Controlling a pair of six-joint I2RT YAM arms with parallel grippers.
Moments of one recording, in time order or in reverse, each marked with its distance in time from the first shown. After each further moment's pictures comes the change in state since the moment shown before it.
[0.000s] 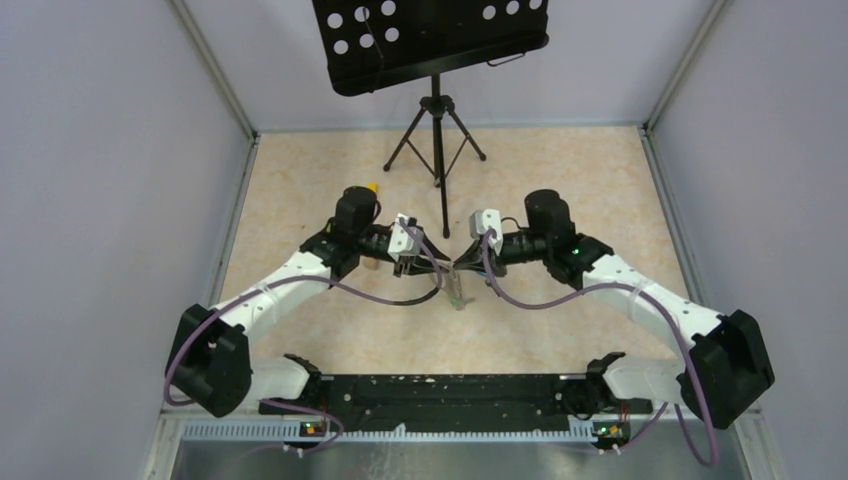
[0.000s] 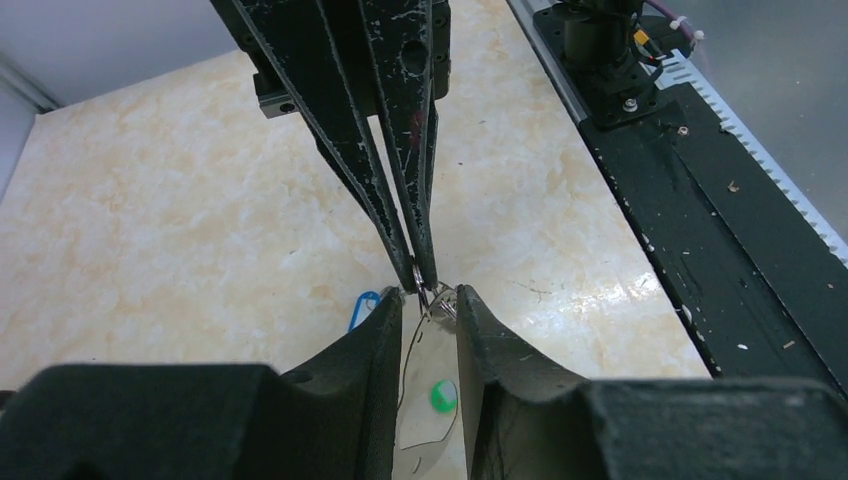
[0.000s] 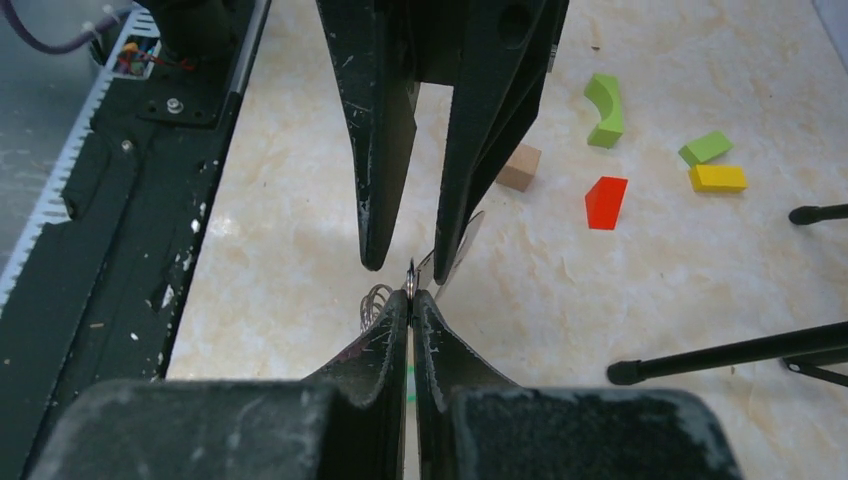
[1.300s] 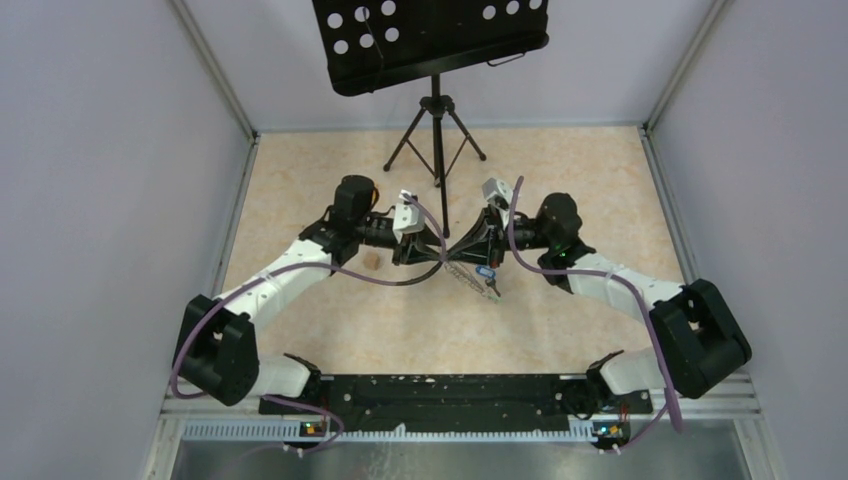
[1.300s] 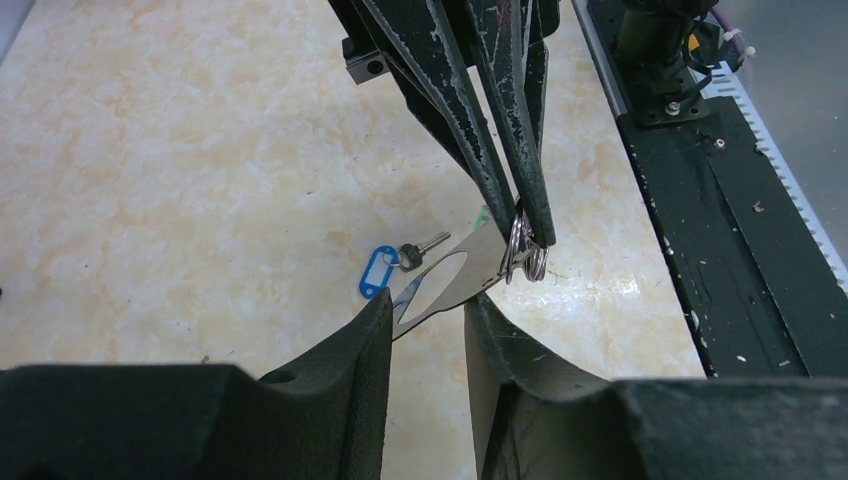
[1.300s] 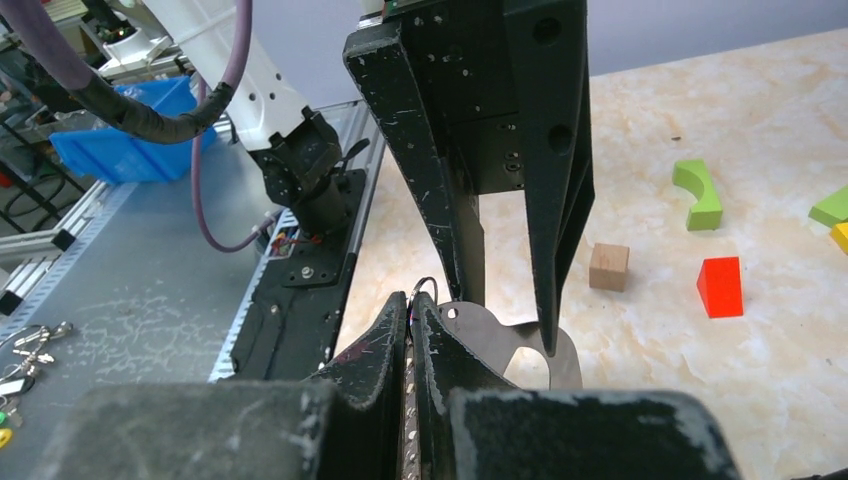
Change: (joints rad) left arm 0.053 0.047 0.074 -0.074 -0.090 -0.098; right arm -0.068 0.165 -0.135 0.880 -0.222 0.890
